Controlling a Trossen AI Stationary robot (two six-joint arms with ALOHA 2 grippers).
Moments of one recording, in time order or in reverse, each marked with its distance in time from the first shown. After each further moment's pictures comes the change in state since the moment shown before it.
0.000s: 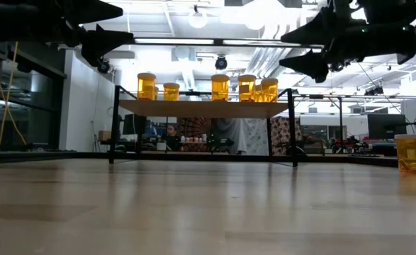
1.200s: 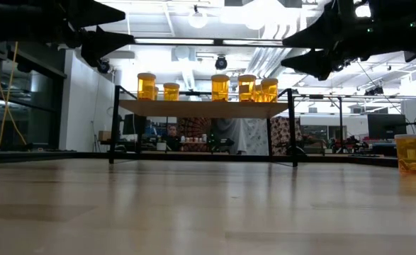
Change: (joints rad) left arm 0.000 0.000 0.000 -0.001 -0.047 0.018; right arm 0.107 0.008 0.000 -0.033 0.116 -0.105
